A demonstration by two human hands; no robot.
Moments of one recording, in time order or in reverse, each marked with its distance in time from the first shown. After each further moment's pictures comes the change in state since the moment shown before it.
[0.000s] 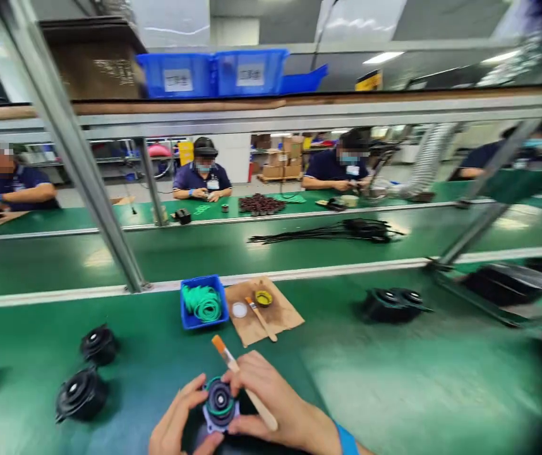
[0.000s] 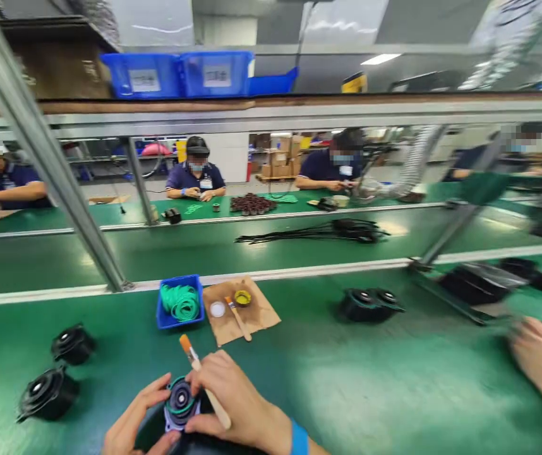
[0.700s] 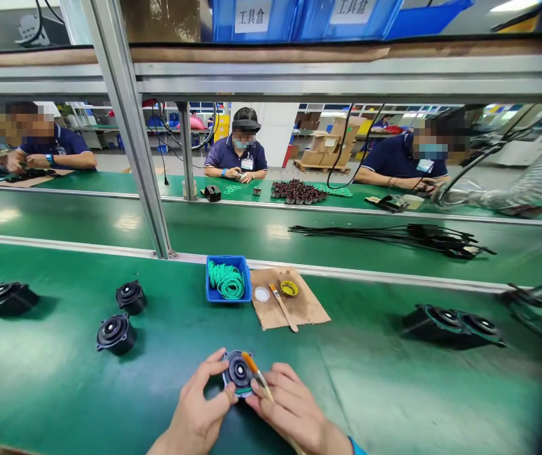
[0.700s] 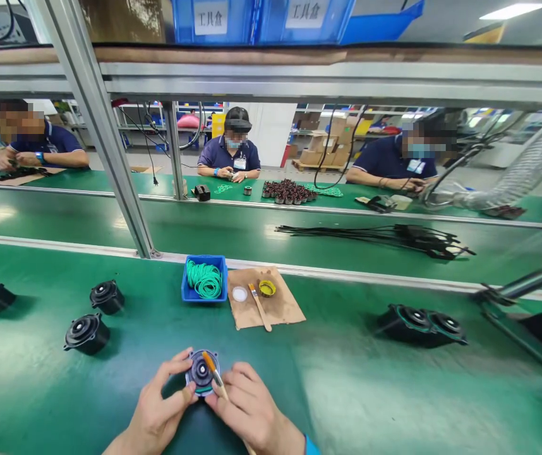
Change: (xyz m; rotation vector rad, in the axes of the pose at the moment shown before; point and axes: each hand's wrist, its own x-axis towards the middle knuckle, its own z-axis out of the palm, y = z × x) left_hand -0.017 0.007 0.018 0.047 0.008 0.211; right_hand -0.027 -0.011 0.019 -0.356 0.198 -0.388
